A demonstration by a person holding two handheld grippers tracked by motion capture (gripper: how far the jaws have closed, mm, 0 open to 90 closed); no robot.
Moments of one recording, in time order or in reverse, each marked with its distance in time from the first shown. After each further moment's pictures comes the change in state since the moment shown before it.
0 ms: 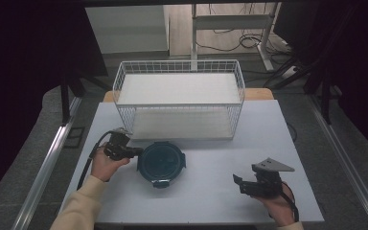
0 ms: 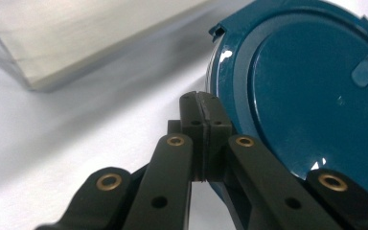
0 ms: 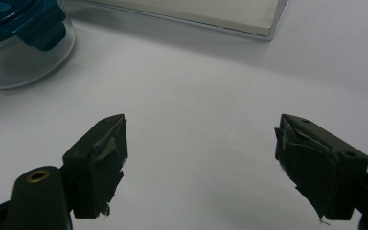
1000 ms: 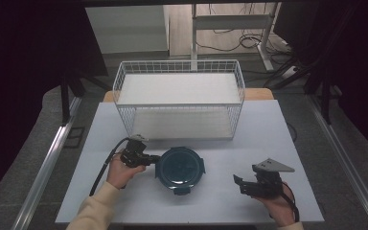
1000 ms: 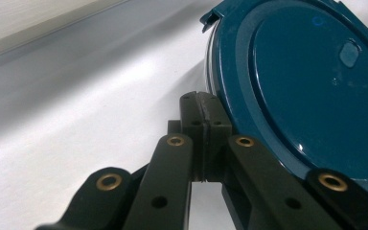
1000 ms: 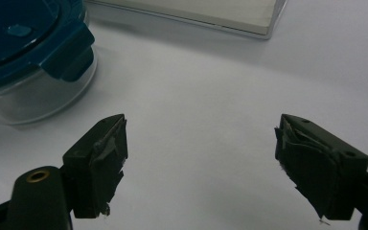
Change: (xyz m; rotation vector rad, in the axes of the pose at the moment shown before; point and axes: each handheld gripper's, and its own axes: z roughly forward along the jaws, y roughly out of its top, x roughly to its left) left arm -0.040 0.003 0.026 -0.016 -0.135 0.018; right arm -0.001 -0.001 -0.001 0.000 -0.007 0.002
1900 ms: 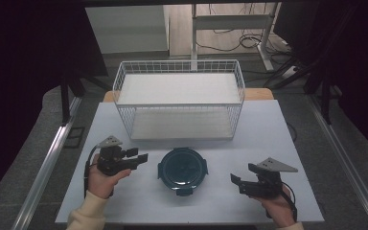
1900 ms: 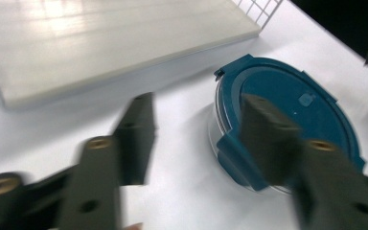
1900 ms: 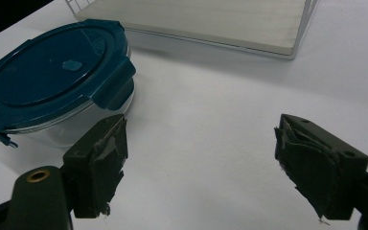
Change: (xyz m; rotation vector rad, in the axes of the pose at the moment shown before) left arm -0.009 -0.035 -0.069 -0.300 0.087 -0.109; right arm 0.006 0.006 -0.006 -0.060 0.092 0.031
